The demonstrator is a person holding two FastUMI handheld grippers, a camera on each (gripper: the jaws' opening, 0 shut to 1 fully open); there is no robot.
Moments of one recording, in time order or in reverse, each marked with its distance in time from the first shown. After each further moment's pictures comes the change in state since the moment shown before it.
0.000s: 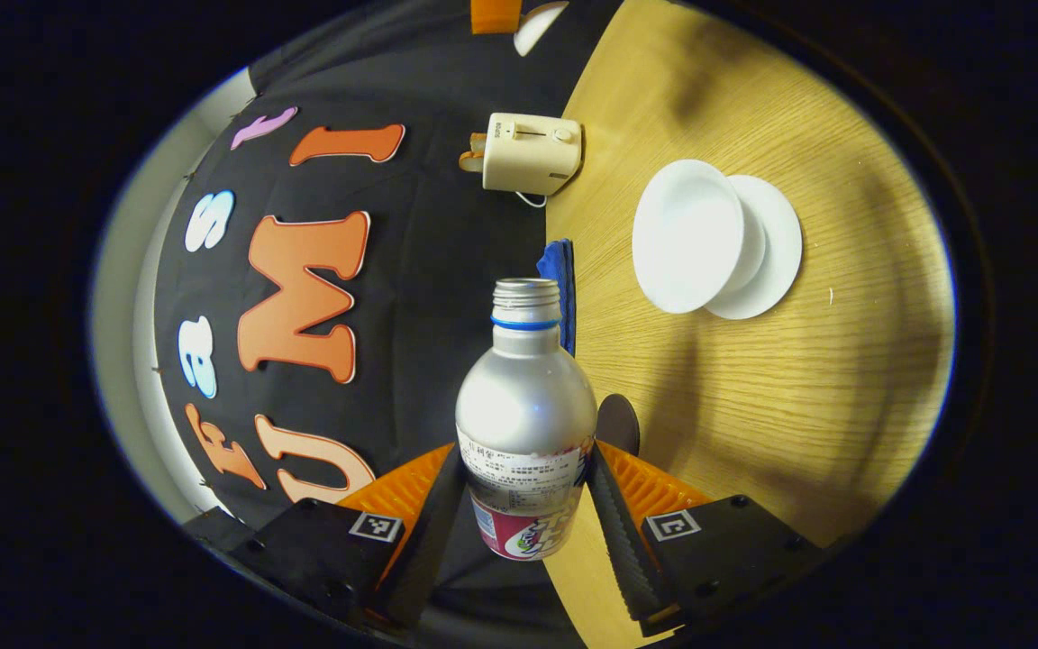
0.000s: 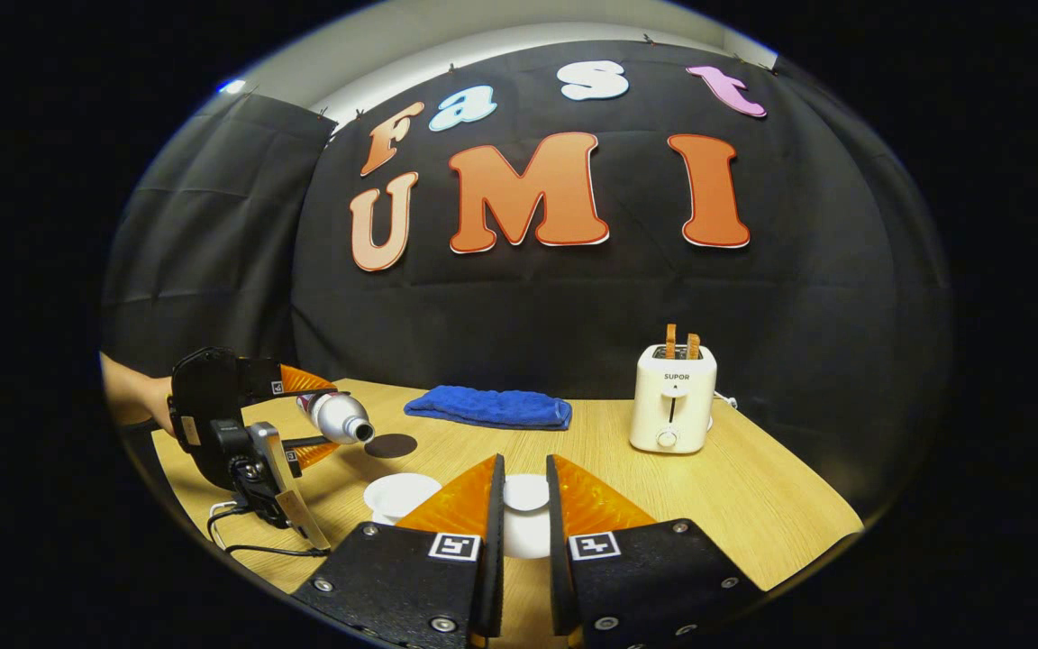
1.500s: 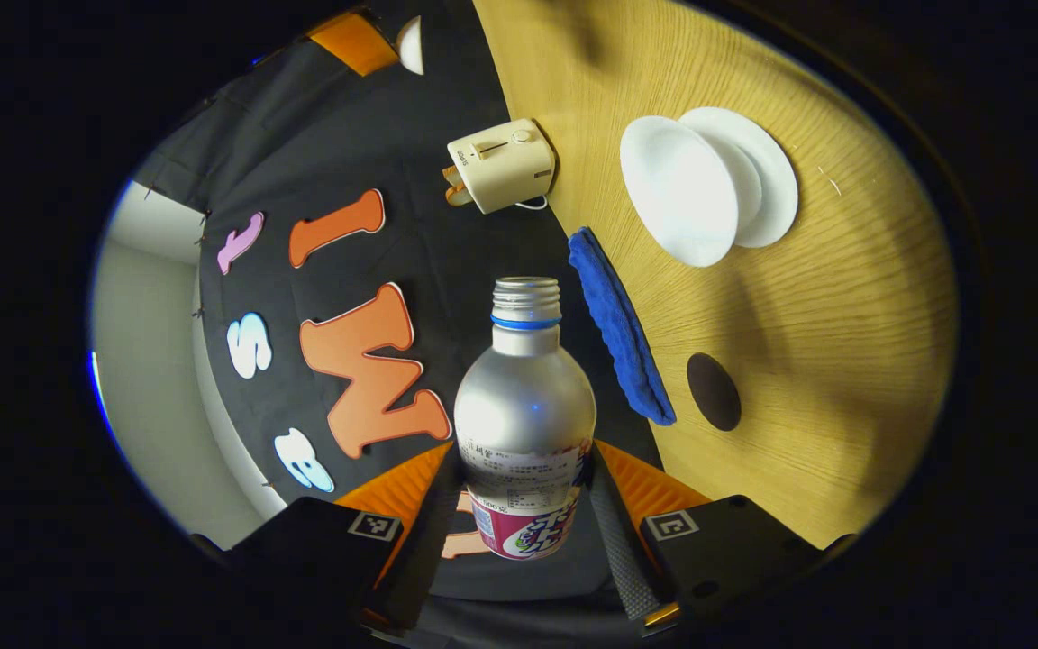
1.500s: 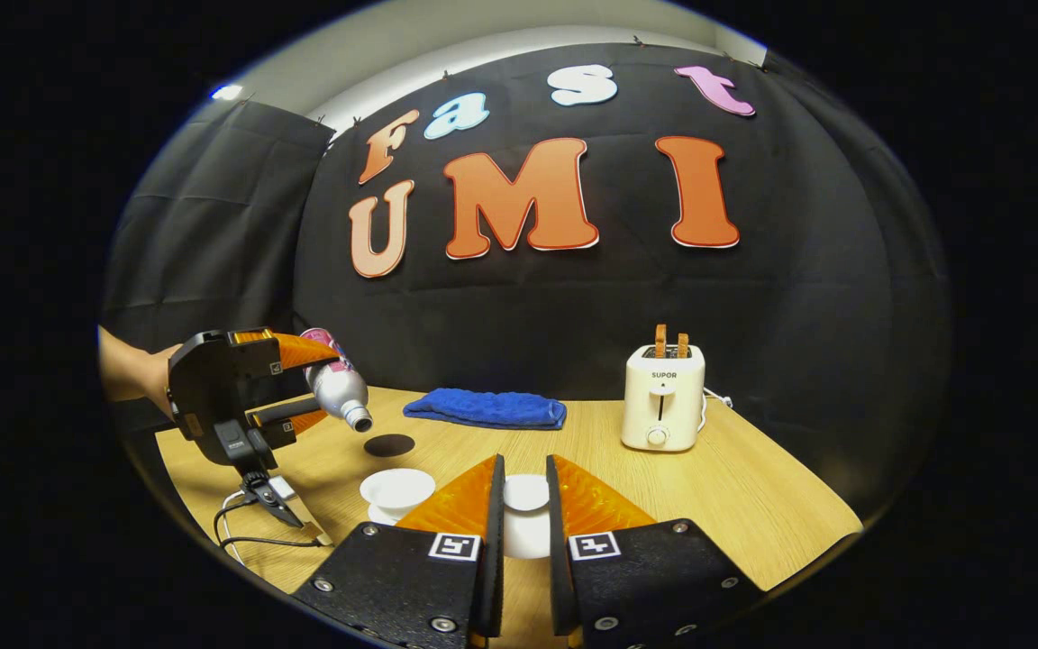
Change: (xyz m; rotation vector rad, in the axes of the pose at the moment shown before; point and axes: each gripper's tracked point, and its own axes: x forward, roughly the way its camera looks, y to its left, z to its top) left arm -0.014 0.059 0.017 0.417 -0.005 0.218; right arm -0.013 -0.012 -0.001 0.015 -0.022 0.009
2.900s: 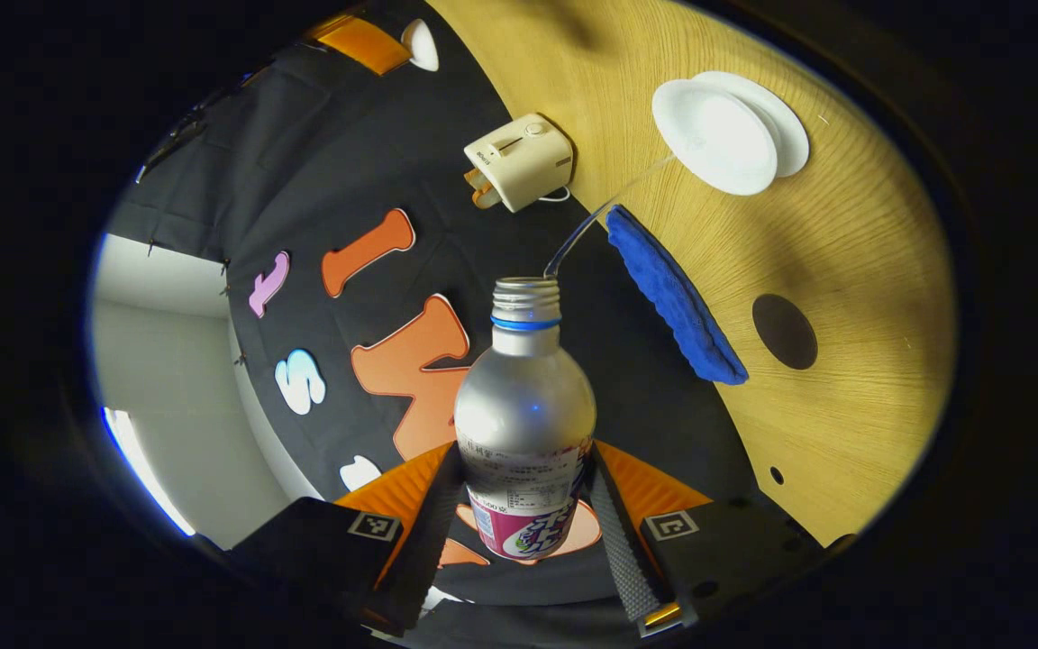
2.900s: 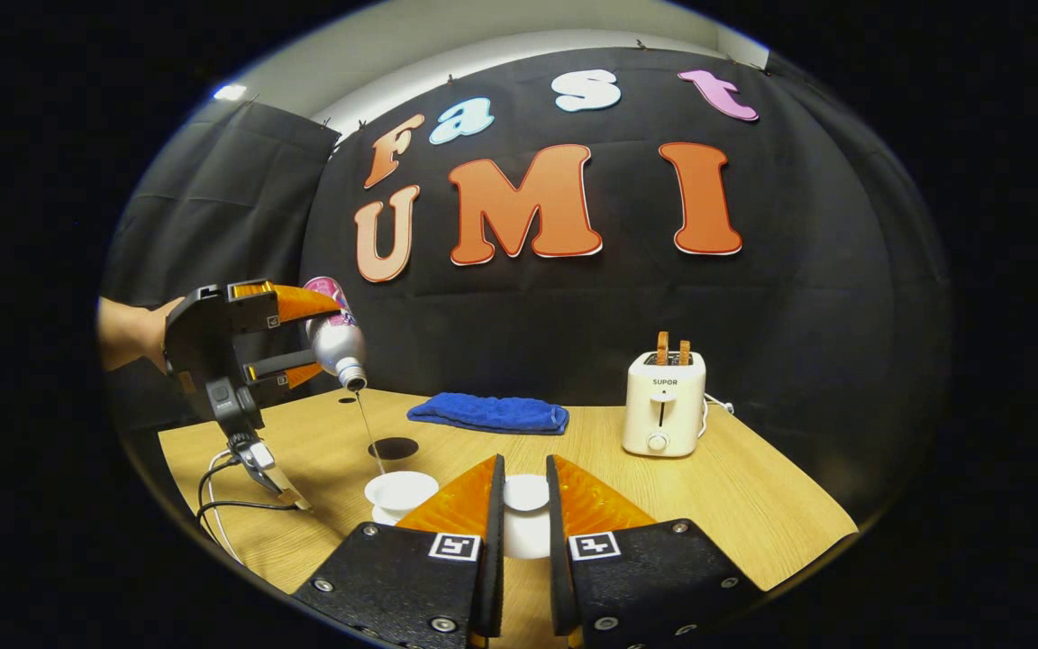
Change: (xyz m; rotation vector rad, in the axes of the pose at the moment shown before) left arm 0.003 0.062 -0.020 0.170 -0.019 0.129; right arm -0.006 0.002 0.003 -0.014 -0.011 0.010
